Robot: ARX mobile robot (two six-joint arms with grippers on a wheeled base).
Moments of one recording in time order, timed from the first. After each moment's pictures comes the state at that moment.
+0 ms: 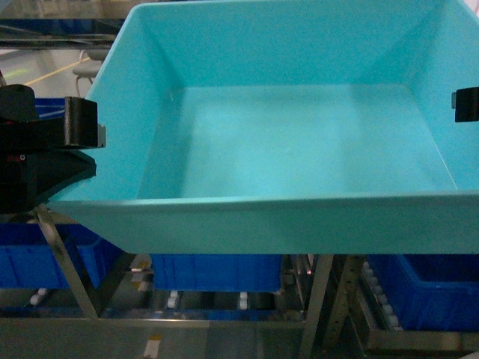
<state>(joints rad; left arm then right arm) -0.33 1.19 0.65 -0.04 -0.04 -0.22 0.24 1.34 0.69 0.29 0.15 0.02</state>
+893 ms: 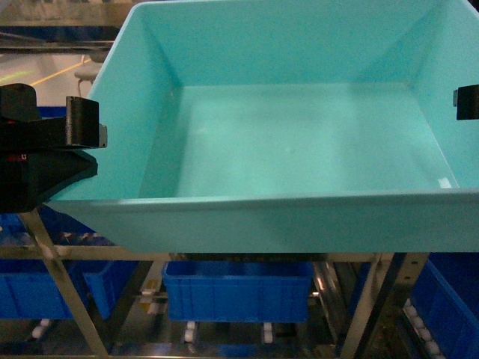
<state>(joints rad) -0.33 1.19 0.65 -0.03 -0.04 -0.21 0.24 1.34 0.69 0.30 0.15 0.02</state>
